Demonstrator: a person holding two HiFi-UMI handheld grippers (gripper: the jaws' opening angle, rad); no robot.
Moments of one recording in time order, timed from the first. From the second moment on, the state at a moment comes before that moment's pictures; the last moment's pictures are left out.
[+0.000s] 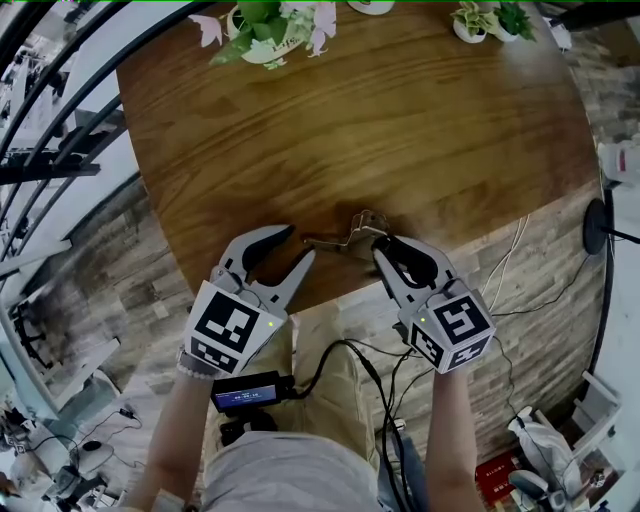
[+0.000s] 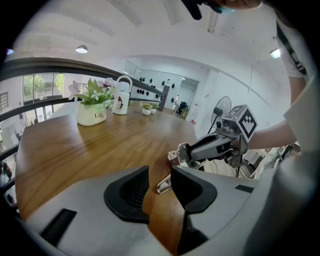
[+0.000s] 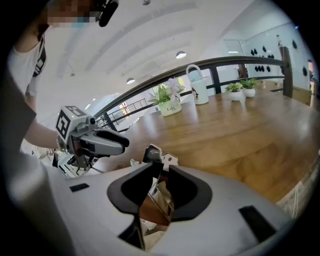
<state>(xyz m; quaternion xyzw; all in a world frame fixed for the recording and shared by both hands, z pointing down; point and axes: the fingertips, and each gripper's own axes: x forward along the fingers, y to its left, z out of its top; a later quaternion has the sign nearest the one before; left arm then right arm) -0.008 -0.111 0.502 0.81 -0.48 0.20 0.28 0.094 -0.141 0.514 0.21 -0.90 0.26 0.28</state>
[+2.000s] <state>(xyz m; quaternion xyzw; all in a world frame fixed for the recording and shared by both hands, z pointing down) -0.007 -0.105 0.414 0.86 -0.44 0.17 0.21 0.076 -0.121 0.393 0.30 -0.91 0.23 0.16</state>
